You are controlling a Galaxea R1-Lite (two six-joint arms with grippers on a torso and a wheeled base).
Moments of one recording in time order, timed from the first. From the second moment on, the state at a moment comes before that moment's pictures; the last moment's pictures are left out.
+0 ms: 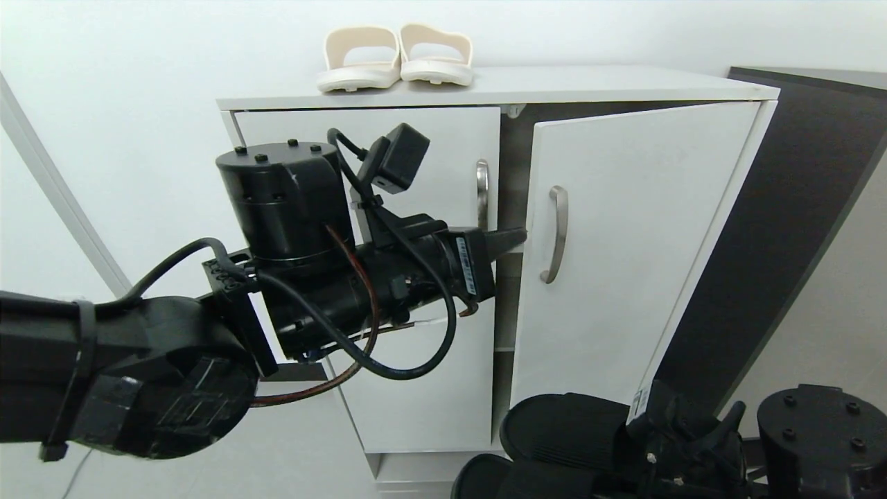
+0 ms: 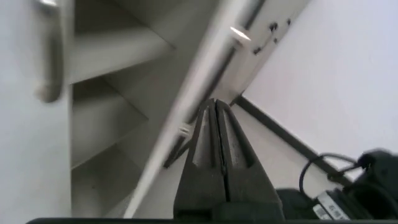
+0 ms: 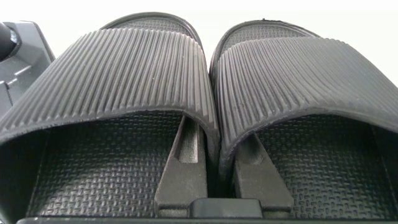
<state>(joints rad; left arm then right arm) -0.70 1.69 -0.97 -0.77 -0.26 -0.33 0.91 1.53 -0.33 -0.80 0.09 0.02</state>
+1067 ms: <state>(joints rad) -0.73 1.92 -1.12 -0.94 -0.27 -0.40 0.95 1.56 -0.31 -0.80 0.10 0.02</state>
